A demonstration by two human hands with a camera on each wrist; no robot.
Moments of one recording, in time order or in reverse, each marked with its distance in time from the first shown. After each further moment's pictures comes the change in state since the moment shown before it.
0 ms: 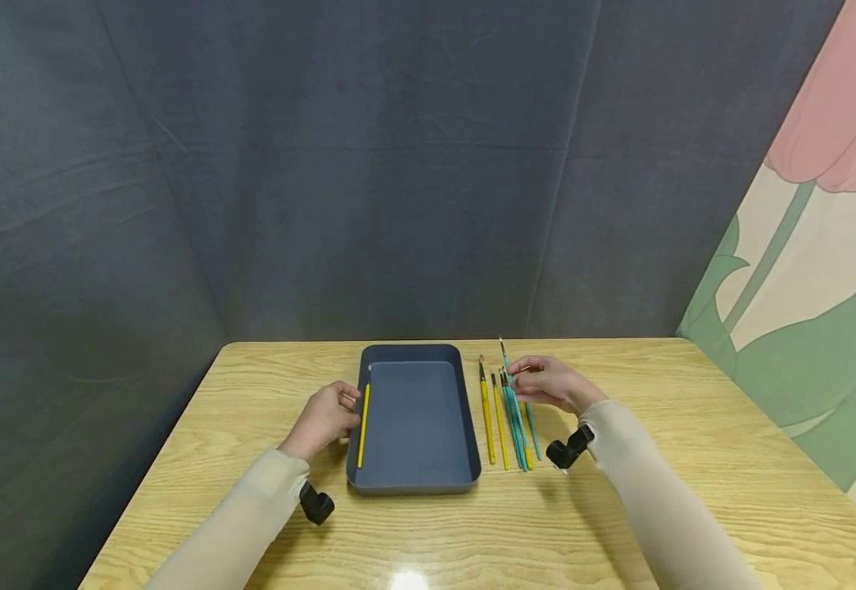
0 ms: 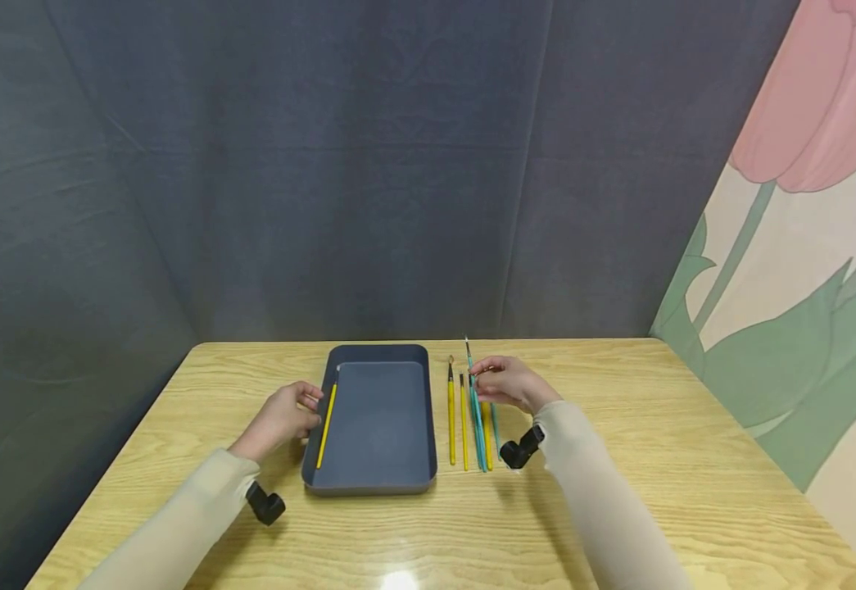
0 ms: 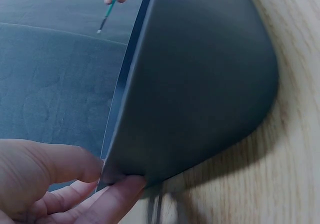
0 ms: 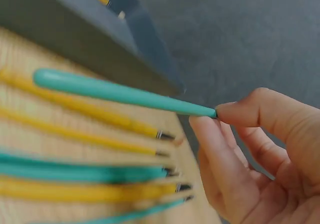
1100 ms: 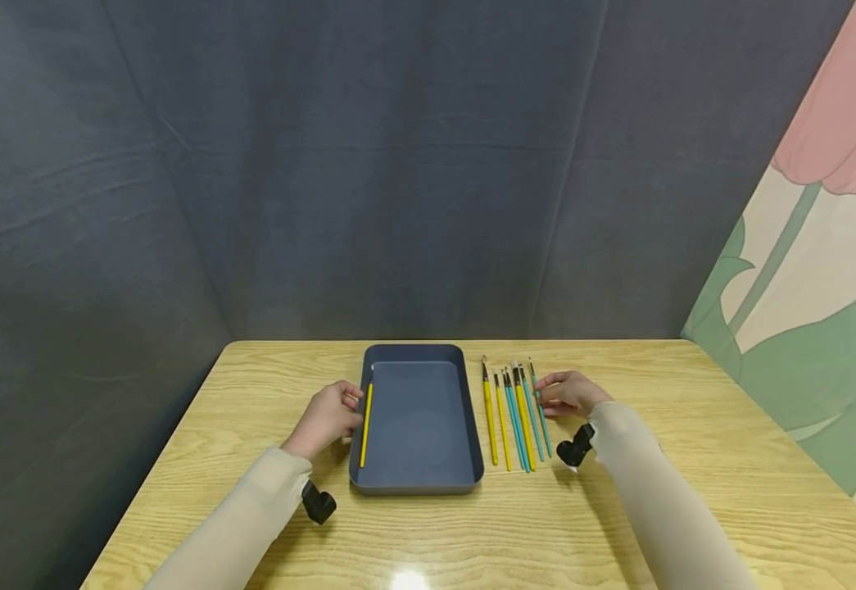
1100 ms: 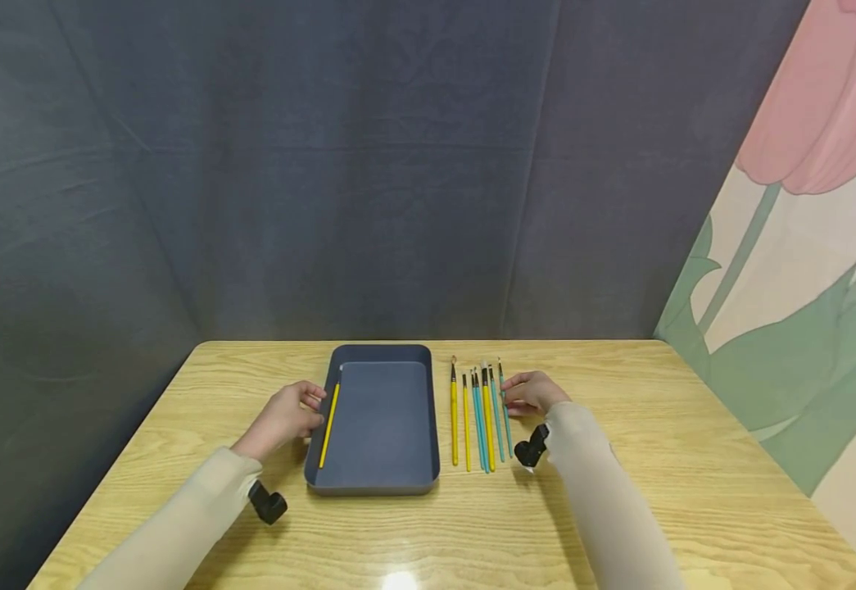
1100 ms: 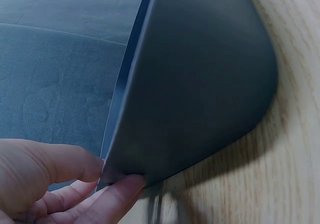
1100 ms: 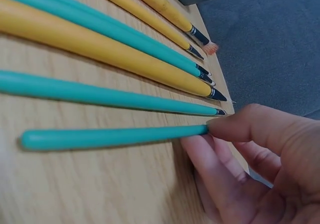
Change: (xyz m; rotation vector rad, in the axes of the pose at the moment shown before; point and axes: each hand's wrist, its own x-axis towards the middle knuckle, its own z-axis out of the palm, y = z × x) left_hand 0.002 -0.001 0.000 -0.015 -0.010 -0.007; right_hand 0.009 0.037 -0.031 -0.053 0.126 0.177
